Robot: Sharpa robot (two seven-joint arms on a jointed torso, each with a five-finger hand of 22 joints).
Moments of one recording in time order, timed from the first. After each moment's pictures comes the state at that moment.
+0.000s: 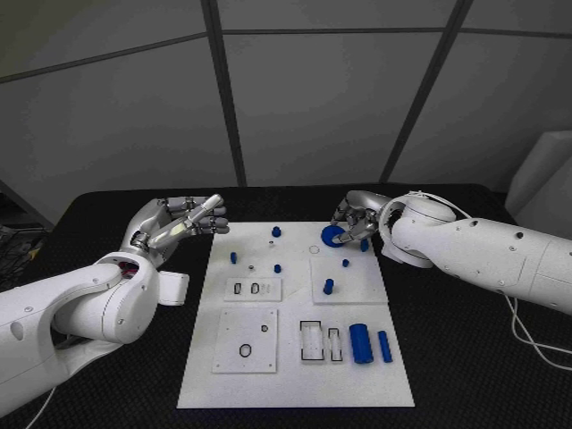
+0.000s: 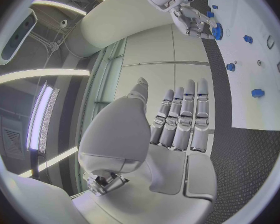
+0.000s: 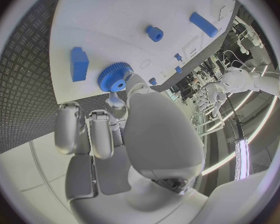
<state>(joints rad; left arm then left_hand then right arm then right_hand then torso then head) 1.14 -0.97 0.04 1.69 -0.09 -0.49 0.45 1.36 -0.07 0.05 0.19 0.06 0.97 0.21 0.11 0.07 1.04 0.16 0.11 0.07 1.11 0.11 0.17 0.17 0.19 0.91 0.22 0.42 0.20 1.26 -0.68 0.01 1.24 -1.34 -0.16 -0.25 1.49 -0.16 0.06 0.27 0.32 0.89 0.15 0.16 0.08 1.27 0.07 1.13 1.03 1.47 -0.01 1.48 1.31 0.08 1.38 0.11 1.44 1.31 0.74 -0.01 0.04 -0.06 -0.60</state>
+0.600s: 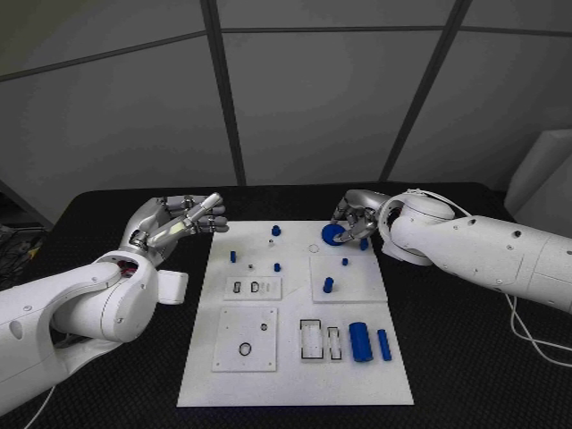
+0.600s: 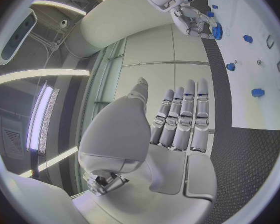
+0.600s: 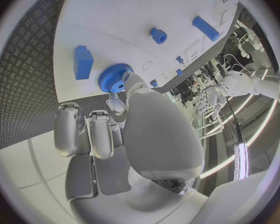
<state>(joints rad) 1.14 -0.97 0.04 1.69 -0.09 -0.49 0.45 1.36 -0.07 0.05 0.19 0.06 0.97 0.21 0.11 0.07 1.04 0.16 0.11 0.07 1.11 0.11 0.17 0.17 0.19 0.91 0.22 0.42 0.20 1.26 -0.67 0.01 1.23 -1.38 -0.14 -0.24 1.54 -0.14 0.11 0.23 0.32 0.93 0.15 0.18 0.08 1.29 0.06 1.17 1.08 1.47 -0.01 1.48 1.31 0.06 1.39 0.10 1.46 1.31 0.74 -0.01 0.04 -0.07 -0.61</state>
